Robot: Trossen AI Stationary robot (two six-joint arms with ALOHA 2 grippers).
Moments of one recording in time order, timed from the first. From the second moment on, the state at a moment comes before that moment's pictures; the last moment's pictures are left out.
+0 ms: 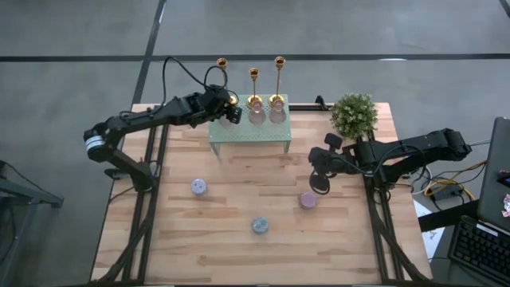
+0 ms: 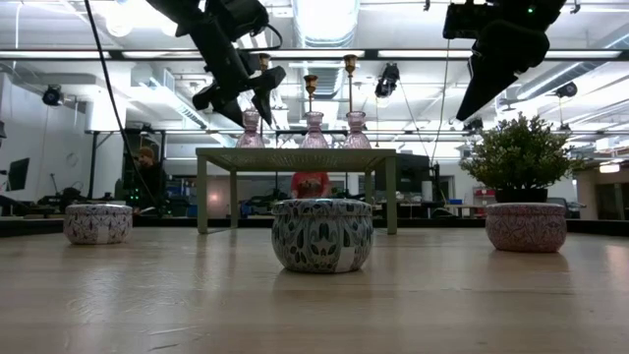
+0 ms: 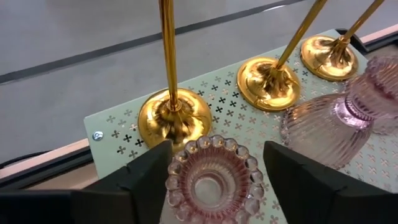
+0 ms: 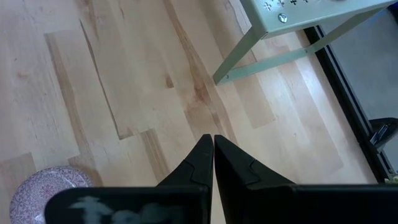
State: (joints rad) left arm 0.48 1.44 1.24 -0.52 -0.43 -0.50; right arm 0.13 1.18 0.94 -0.86 0.47 0.34
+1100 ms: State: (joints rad) left arm 0.48 1.23 1.24 -0.49 -0.41 -0.31; right arm 0.12 1.10 0.94 -0.98 0.37 0.52
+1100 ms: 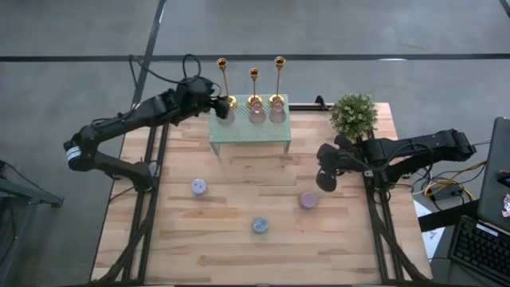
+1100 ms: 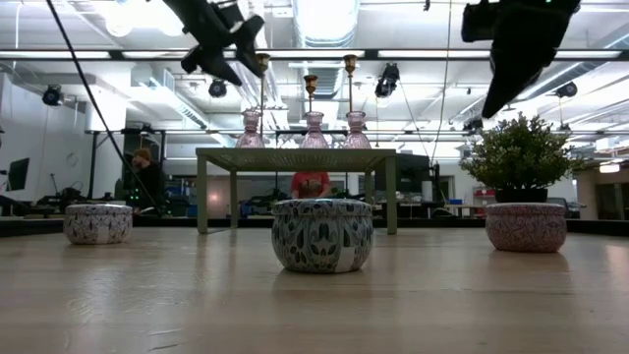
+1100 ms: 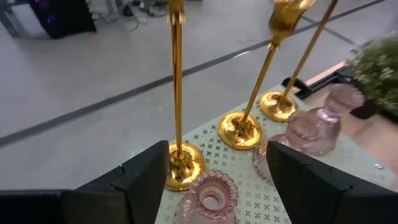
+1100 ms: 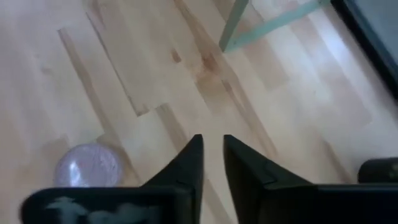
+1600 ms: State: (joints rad) left arm 0.47 1.16 1.24 -0.50 -0.32 -0.23; right arm 0.12 1.16 0.93 -1.01 0.13 0.39
